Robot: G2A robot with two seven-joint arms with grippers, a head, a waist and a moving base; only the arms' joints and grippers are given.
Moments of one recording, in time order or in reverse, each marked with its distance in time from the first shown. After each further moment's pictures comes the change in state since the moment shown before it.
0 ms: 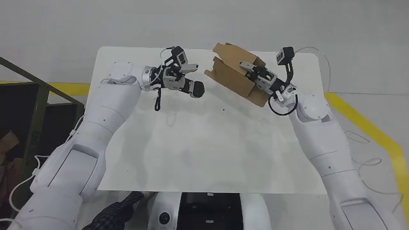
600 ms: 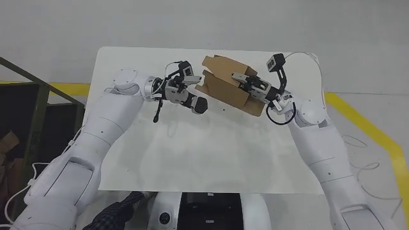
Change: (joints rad) left arm 0.102 0.051 0.040 -0.178 -0.054 0.164 0.002; right arm -0.060 0.004 -0.011 -0.088 0.022 0.028 0.058
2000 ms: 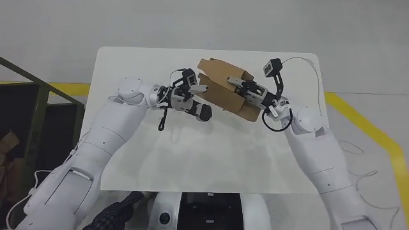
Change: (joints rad) left arm 0.101 0.003 -0.021 -0.126 0.061 -0.016 0.108; right arm -0.083 0.003 -0.009 -0.135 0.007 0.058 -0.068
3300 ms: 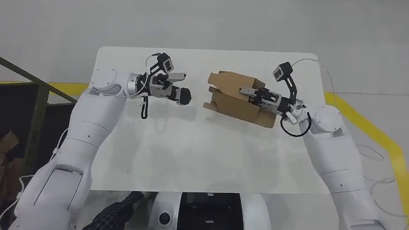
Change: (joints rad) left arm -0.044 0.046 -0.178 0.087 0.129 -0.090 -0.076; right arm -0.015 0.048 0.116 0.024 -0.011 0.017 0.268
